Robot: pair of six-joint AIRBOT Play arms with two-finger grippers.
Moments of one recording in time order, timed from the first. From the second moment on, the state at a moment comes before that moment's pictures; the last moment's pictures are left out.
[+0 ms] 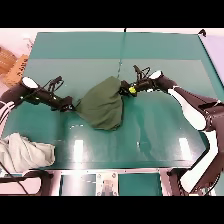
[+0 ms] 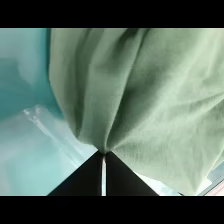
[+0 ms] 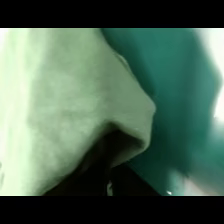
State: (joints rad) left arm 0.03 -1.46 1.04 0.91 -1.20 -1.23; right arm 0.18 -1.93 1.49 -0.59 1.01 1.31
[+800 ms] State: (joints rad) left arm 0.03 -1.07 1.95 1.01 -1.33 -1.31; right arm -0.11 -1.22 1.95 -0.93 1.32 1.43
